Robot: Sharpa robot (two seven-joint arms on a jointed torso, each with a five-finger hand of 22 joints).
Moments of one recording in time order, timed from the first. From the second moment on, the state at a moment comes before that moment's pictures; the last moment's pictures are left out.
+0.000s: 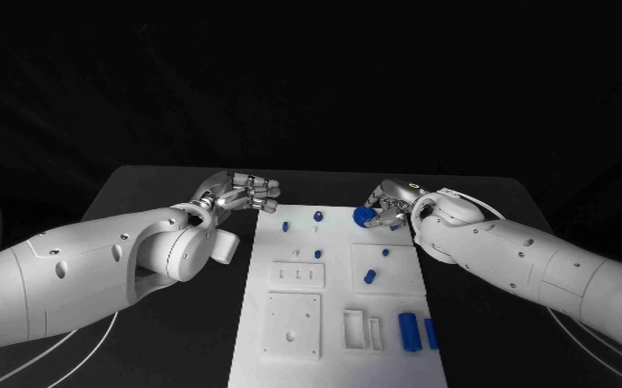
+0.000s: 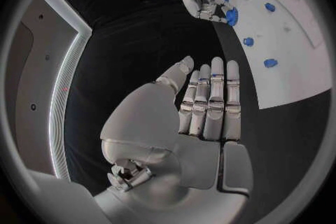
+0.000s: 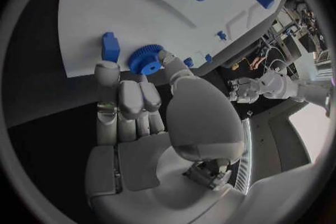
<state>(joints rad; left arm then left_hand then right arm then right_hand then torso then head) 1.41 -0.75 -0.23 1.42 -0.07 -0.37 0.29 1.34 0.00 0.21 -0.19 0.20 1.07 0.14 0.06 0.07 1.20 0.10 0.06 0.06 1.25 0.06 0.16 0.07 0.05 0.88 0.05 0.53 0.32 1.15 -0.59 0.12 1.01 -1.52 -0.24 -0.10 1.28 -0.14 0.12 -0.09 0.35 1.02 0.11 0.06 0.07 1.33 0.00 1.15 1.23 1.45 -0.07 1.14 1.15 0.07 1.46 -0.09 0.57 1.31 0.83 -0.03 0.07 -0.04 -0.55</state>
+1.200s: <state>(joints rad) 1.41 -0.75 -0.23 1.41 -0.07 -0.37 0.28 1.34 0.00 0.21 -0.19 0.20 1.07 0.14 0.06 0.07 1.20 0.10 0.06 0.06 1.25 0.06 0.16 0.07 0.05 0.88 0.05 0.53 0.32 1.15 -0.57 0.11 1.00 -1.57 -0.24 -0.10 1.25 -0.11 0.30 -0.15 0.29 1.11 0.09 0.06 0.07 1.34 -0.01 1.15 1.24 1.46 -0.07 1.15 1.16 0.07 1.46 -0.09 0.59 1.31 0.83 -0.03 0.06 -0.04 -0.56</state>
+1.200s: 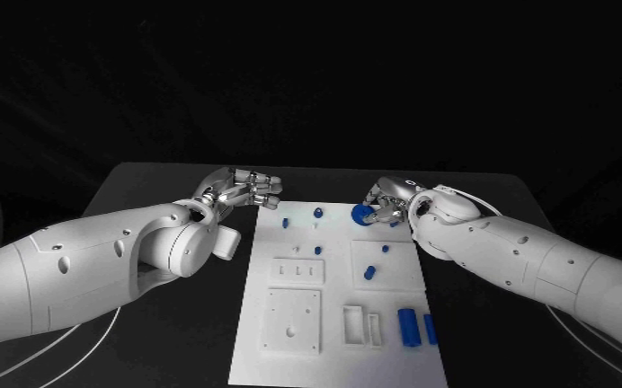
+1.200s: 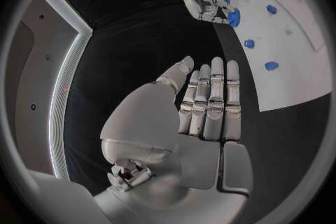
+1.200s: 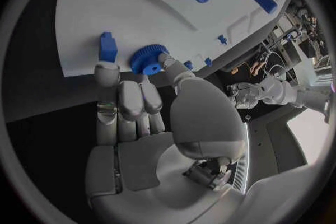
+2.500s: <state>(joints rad) 1.41 -0.76 -0.23 1.42 -0.07 -0.37 0.28 1.34 0.00 0.21 -0.19 0.20 1.07 0.14 0.06 0.07 1.20 0.10 0.06 0.06 1.25 0.06 0.16 0.07 0.05 0.88 0.05 0.54 0.32 1.14 -0.63 0.10 1.28 -1.75 -0.40 -0.24 1.24 -0.16 0.37 -0.06 0.30 1.13 0.09 0.06 0.07 1.37 -0.02 1.17 1.26 1.46 -0.08 1.16 1.15 0.07 1.47 -0.10 0.68 1.31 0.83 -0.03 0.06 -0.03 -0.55</state>
